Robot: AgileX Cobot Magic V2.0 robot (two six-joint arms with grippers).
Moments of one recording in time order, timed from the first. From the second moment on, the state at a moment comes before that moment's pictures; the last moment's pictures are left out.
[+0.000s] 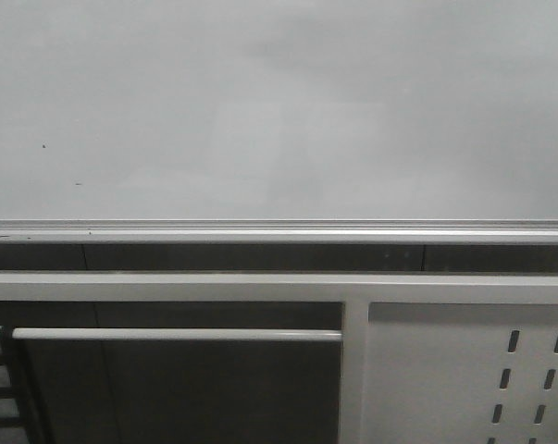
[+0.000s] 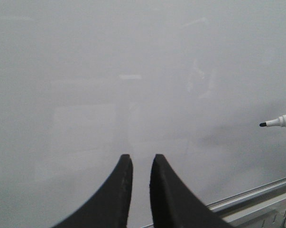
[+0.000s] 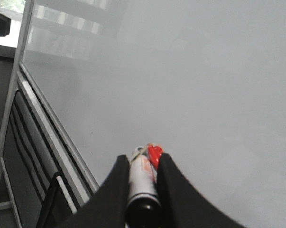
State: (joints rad) left arm -0.91 0.29 -0.34 1.51 0.43 -1.51; right arm 0.72 0.74 -0.53 -0.20 -0.12 -0.24
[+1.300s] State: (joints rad) left arm -0.91 0.29 -0.34 1.51 0.53 -1.51; right arm 0.72 0.86 -0.50 -0.39 -0.23 -0.29
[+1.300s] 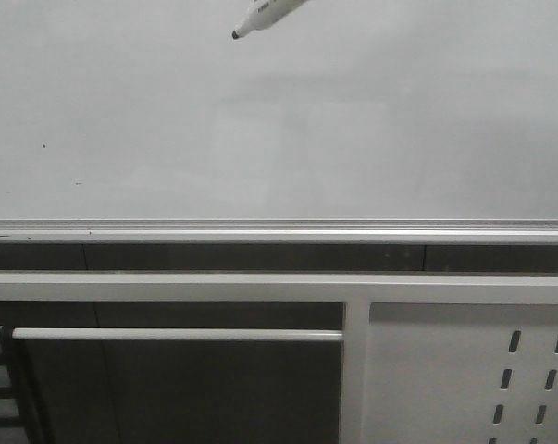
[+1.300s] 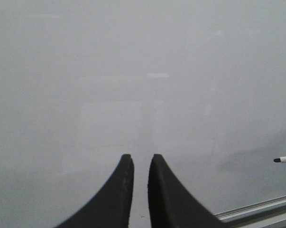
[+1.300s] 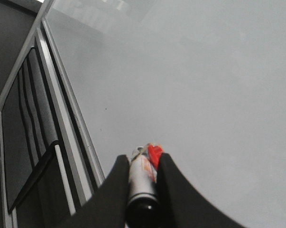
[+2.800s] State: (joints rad) left arm -0.91 0.29 -0.25 1.51 0.53 -1.51; right arm 0.71 0.95 -0.50 -0.24 -0.36 -0.42
